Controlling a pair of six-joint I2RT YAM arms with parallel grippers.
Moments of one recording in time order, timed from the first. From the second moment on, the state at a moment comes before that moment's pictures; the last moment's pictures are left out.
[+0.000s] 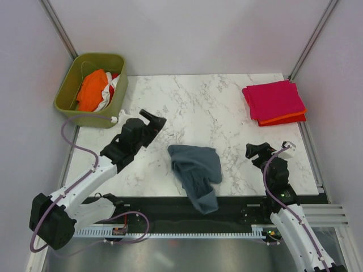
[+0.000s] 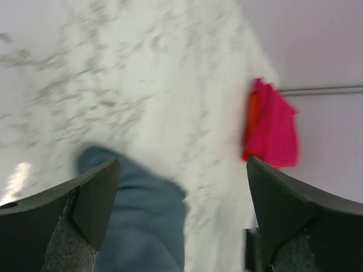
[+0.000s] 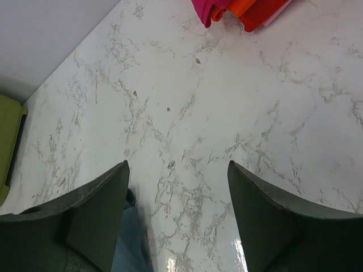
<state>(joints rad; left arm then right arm) -0.55 1.04 0.79 -0.14 -0.29 -1.19 0.21 0.31 0.12 -0.05 0.24 0.74</state>
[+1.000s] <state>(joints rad) -1.09 1.52 1.10 -0.27 -0.31 -0.58 0.22 0.83 0.43 -0.21 -0.16 0.53</state>
